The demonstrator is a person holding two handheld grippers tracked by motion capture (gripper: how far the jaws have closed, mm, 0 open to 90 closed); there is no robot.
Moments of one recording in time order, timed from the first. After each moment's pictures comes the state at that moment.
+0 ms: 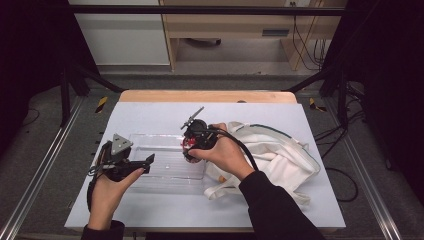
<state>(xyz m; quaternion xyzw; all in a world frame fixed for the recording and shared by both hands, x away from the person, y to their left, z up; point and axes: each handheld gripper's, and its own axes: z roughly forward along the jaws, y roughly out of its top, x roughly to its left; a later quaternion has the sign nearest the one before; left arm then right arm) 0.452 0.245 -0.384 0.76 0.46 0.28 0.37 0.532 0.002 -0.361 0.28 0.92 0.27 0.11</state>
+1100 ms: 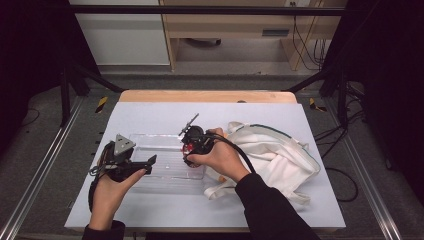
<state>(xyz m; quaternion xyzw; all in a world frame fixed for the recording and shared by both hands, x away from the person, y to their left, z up) 0.452 0.241 -0.385 0.76 0.45 0.28 0.37 0.533 0.011 -0.386 0.27 0.93 0.23 0.10</state>
